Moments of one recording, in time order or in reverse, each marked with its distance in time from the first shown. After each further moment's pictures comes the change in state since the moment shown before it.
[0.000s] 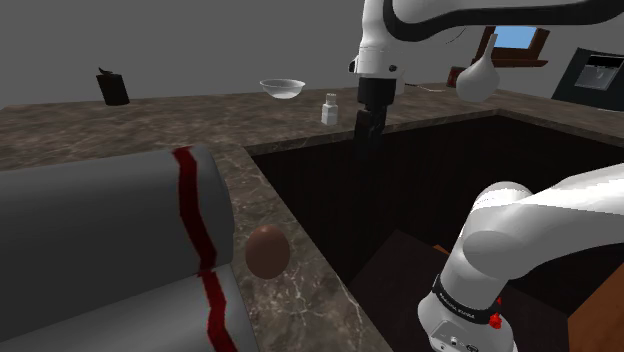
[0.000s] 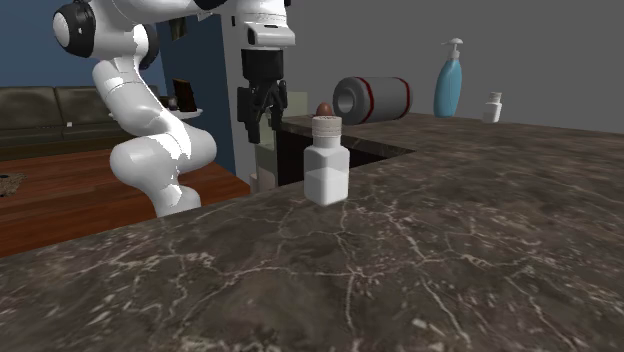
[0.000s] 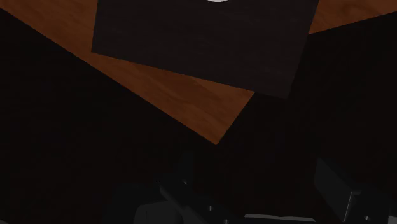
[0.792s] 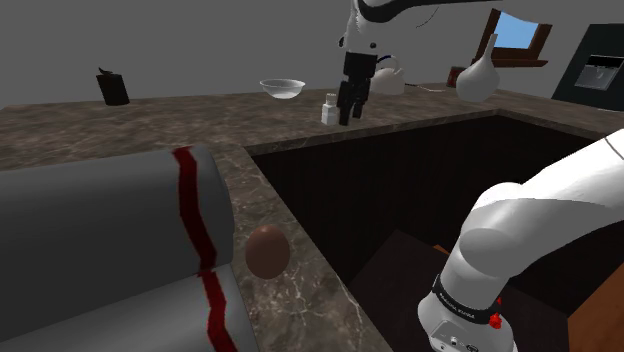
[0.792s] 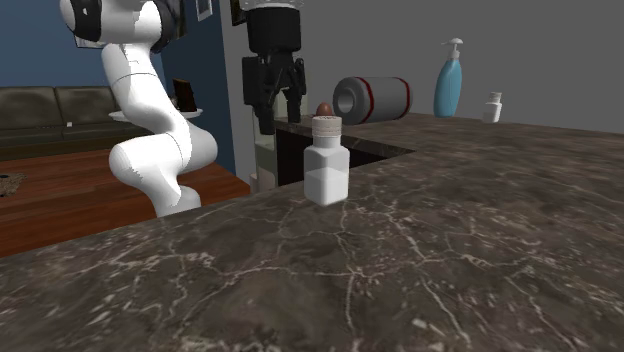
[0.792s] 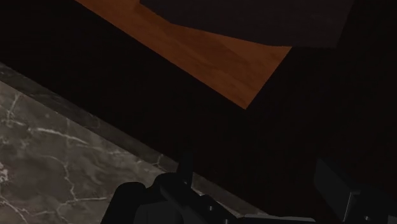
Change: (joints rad) arm -0.058 0.253 -0.095 0.241 -0.092 0.107 -0.108
